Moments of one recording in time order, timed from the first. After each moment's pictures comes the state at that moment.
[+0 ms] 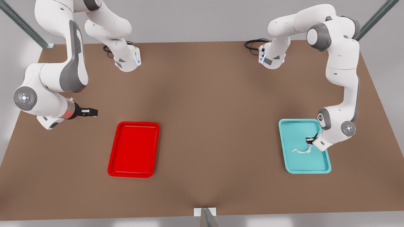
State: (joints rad) left arm 0.26 0.67 -0.05 -1.81 0.04 2.43 0.26; right arm -0.01 0.17 0.01 -1.59 -0.02 1.52 0.03
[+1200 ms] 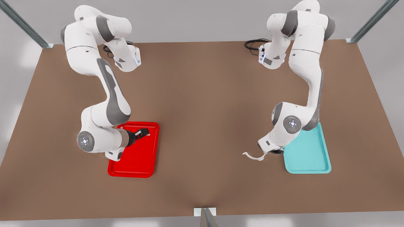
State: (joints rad) left arm -0.28 0.61 -0.04 -1.54 0.04 2.25 0.06; right arm 0.12 0.64 0.18 -1.25 0.29 1.67 -0.25
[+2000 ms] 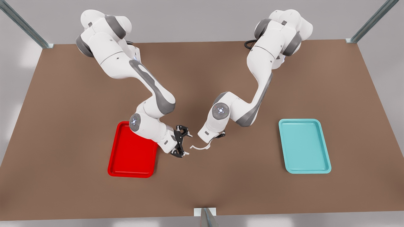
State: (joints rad) left arm -0.60 0.82 -0.08 -1.15 0.02 2.04 -0.67; right arm 0.24 0.70 0.36 -1.43 0.44 2.45 -1.21
